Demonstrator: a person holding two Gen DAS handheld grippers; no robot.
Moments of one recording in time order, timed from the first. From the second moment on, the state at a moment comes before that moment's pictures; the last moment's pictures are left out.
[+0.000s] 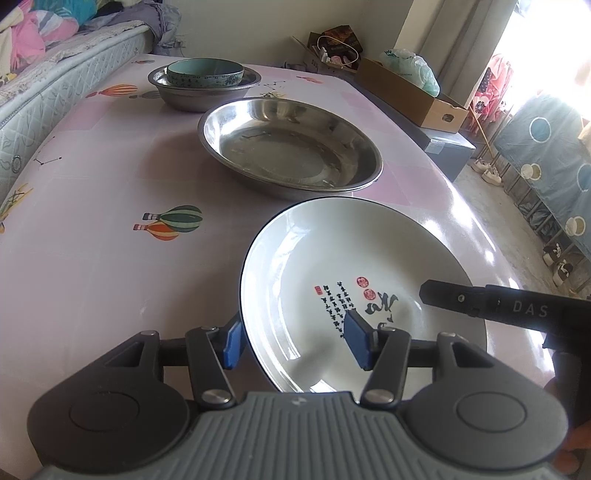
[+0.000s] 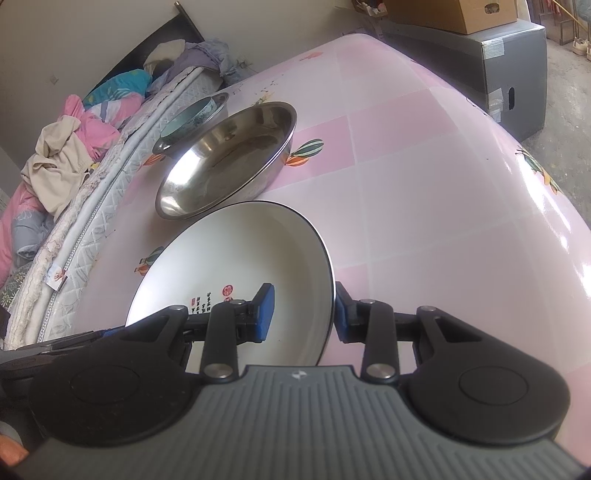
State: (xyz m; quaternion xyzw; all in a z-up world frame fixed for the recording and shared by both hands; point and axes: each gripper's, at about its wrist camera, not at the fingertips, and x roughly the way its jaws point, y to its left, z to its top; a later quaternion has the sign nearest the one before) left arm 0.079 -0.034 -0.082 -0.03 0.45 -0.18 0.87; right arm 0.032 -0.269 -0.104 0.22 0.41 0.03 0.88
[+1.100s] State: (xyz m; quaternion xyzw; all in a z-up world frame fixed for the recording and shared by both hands) left arm 0.069 -0.043 -0.068 0.00 0.42 -0.15 0.89; right arm 0.027 -0.241 -0.093 0.12 0.38 0.01 0.92
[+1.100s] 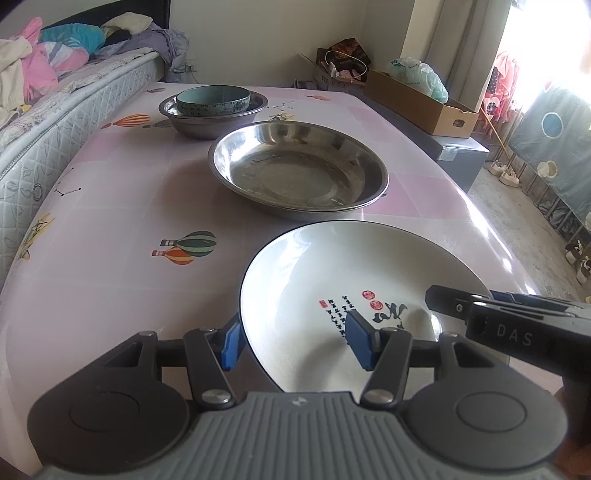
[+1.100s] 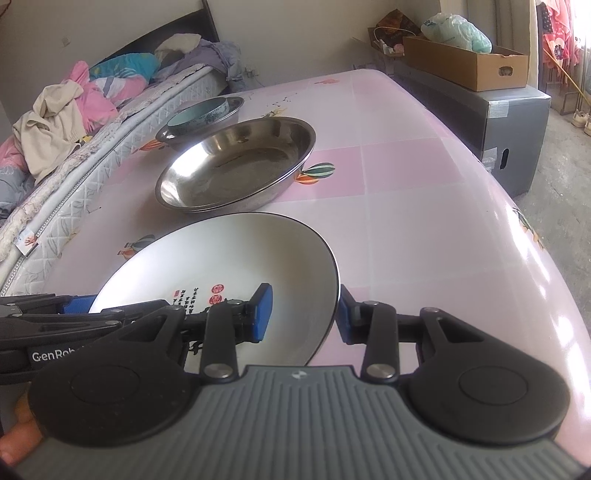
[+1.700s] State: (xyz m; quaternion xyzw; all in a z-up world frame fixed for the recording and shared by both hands) left arm 0.075 -0.032 -0.078 -0.01 0.44 -0.16 0.88; right arm 0.023 -0.251 -0.101 0.14 0.39 0.01 0.91
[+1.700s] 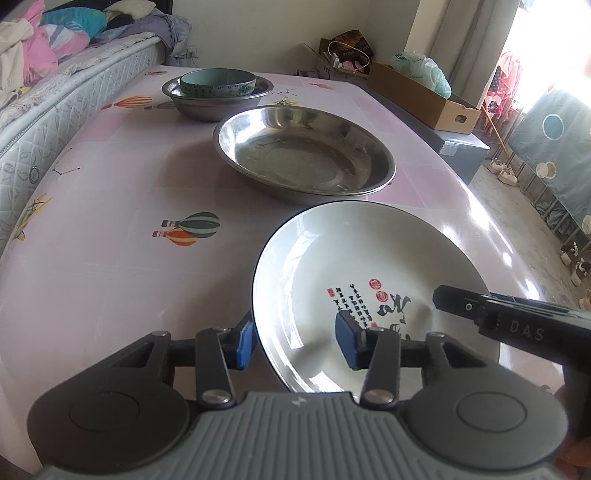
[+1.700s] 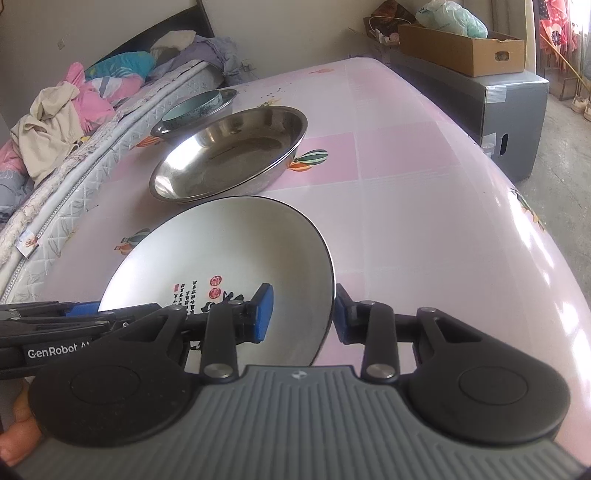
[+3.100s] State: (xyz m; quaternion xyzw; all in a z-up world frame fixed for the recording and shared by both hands) left arm 0.073 -0.025 -0.053 -0.04 0.41 -0.15 0.90; right arm 0.010 -0.261 -0.076 0.16 0.34 0.02 0.93
